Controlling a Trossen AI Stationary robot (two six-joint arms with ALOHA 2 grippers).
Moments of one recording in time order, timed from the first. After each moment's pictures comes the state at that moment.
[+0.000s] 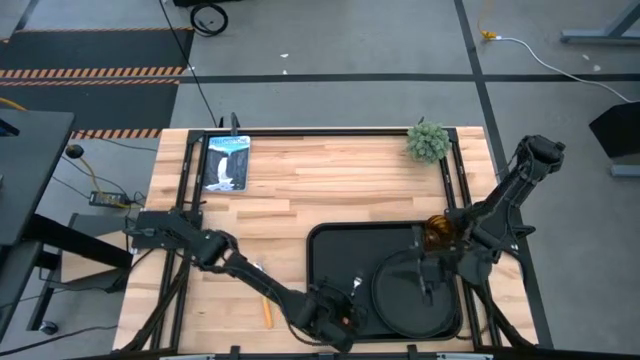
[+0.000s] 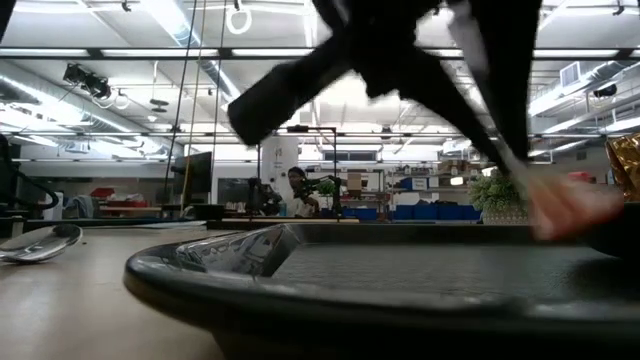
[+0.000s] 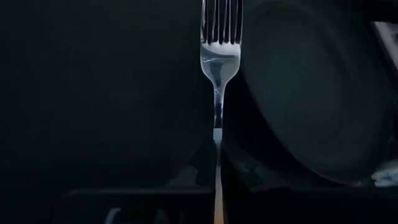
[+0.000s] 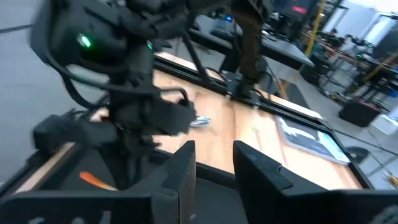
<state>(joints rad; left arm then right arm) -0.56 2.46 2.13 -0.76 -0.66 -1.67 0.88 1.11 0.65 0.13 0.81 -0.10</state>
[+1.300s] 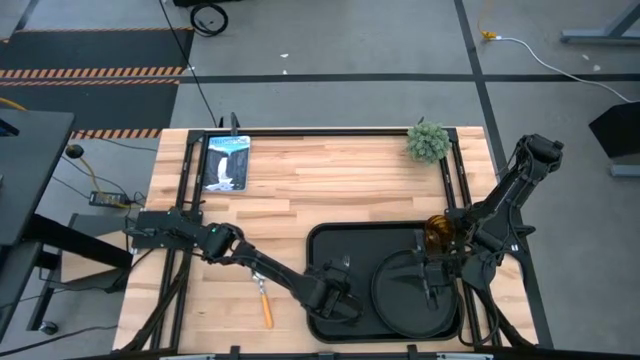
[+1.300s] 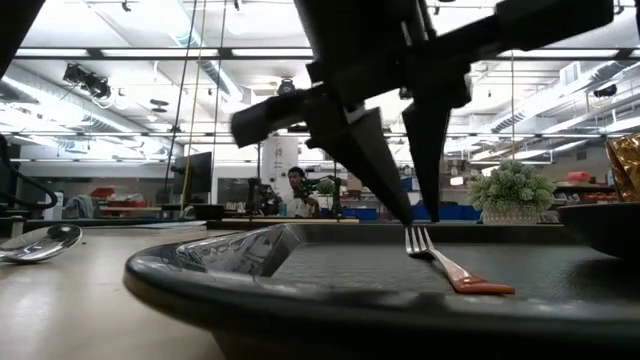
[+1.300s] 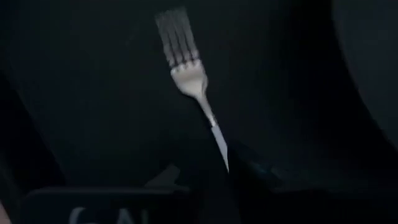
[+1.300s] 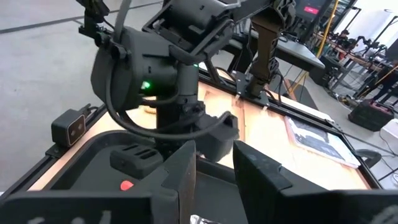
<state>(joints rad) -0.47 2.48 2.17 -1.00 -0.51 -1.48 0.92 1.11 0.65 0.11 0.81 -0.08</state>
